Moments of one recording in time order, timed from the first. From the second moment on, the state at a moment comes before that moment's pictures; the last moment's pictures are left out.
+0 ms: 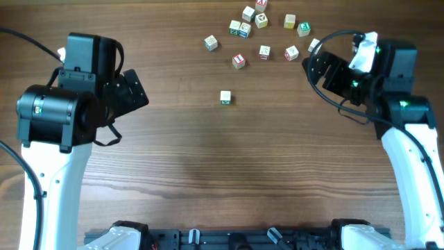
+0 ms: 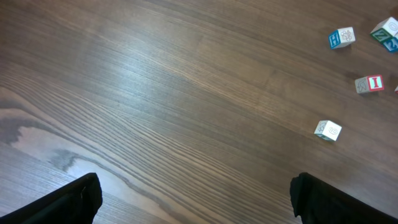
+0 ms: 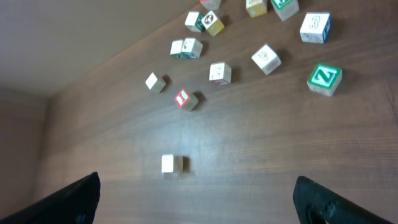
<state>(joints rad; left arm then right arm) -0.17 1.35 1.74 -1.49 -0.28 -0.54 -0.02 1.33 1.16 -0.57 -0.41 0.44</state>
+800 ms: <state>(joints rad) -0.17 1.35 1.74 -1.49 -0.28 -0.54 0.13 2.23 1.78 -0.65 -0.05 0.88</state>
